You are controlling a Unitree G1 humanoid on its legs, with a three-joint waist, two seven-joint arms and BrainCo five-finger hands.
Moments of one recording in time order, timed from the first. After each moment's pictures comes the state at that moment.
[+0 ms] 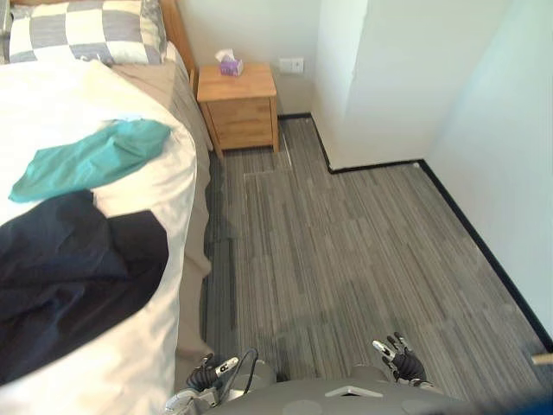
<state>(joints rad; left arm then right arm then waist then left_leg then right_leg) 0.15 0.10 0.23 1.01 -0.18 -0.02 -0.19 0.16 0.02 -0.40 1.00 0.12 -0.24 0.29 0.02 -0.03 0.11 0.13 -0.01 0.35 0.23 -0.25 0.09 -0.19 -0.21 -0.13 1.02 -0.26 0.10</state>
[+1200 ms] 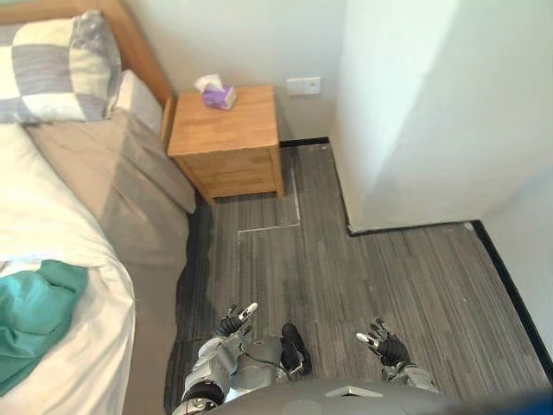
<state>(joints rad) 0.02 0.00 0.33 0.99 -0.28 0.08 -0.12 0.10 0.02 -0.37 1.02 0.01 -0.20 0.26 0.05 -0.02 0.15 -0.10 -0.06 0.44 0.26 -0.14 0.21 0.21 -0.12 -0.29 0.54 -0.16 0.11</state>
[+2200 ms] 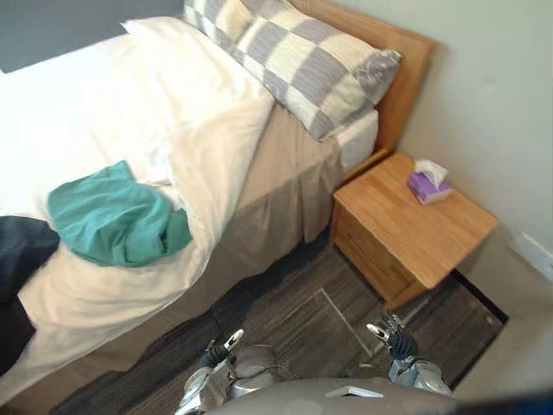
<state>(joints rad) 0.10 -0.03 0.43 0.96 -0.26 0.01 -0.10 0.11 -0.02 -0.19 0.97 0.17 -0.24 0.27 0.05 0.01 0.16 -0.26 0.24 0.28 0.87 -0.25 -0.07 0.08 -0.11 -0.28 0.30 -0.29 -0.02</state>
